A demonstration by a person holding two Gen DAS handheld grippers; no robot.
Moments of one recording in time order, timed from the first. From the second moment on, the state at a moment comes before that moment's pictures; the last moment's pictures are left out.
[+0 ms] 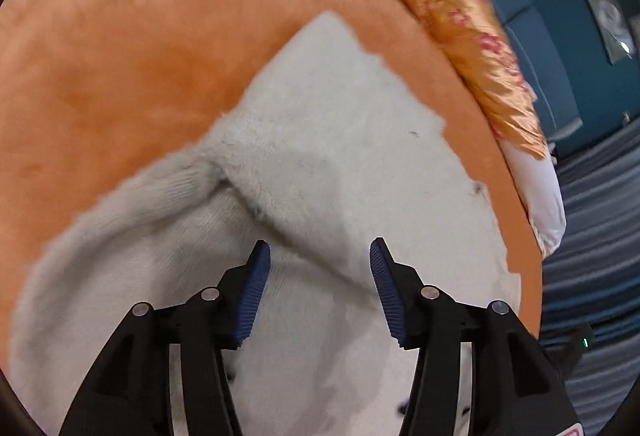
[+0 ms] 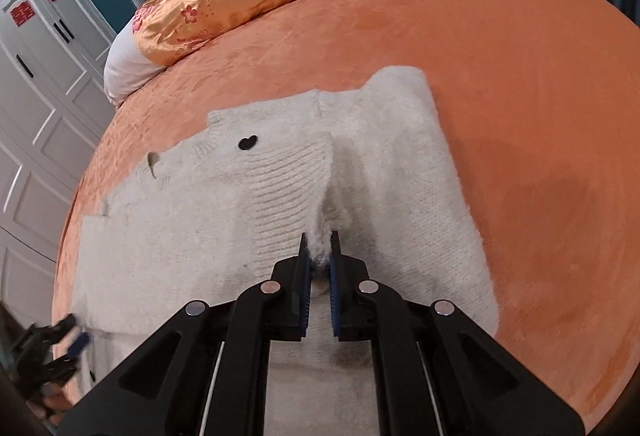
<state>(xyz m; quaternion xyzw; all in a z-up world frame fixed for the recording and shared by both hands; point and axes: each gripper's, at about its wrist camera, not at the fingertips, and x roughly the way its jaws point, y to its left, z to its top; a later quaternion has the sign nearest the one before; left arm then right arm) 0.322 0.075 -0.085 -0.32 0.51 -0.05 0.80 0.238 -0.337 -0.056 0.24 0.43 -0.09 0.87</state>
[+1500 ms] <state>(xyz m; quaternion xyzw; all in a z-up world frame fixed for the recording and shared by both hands) 0.071 0.154 -0.068 -0.22 0.54 -0.03 0.81 -0.096 -0.286 -0.063 0.34 0.48 -0.10 0.81</state>
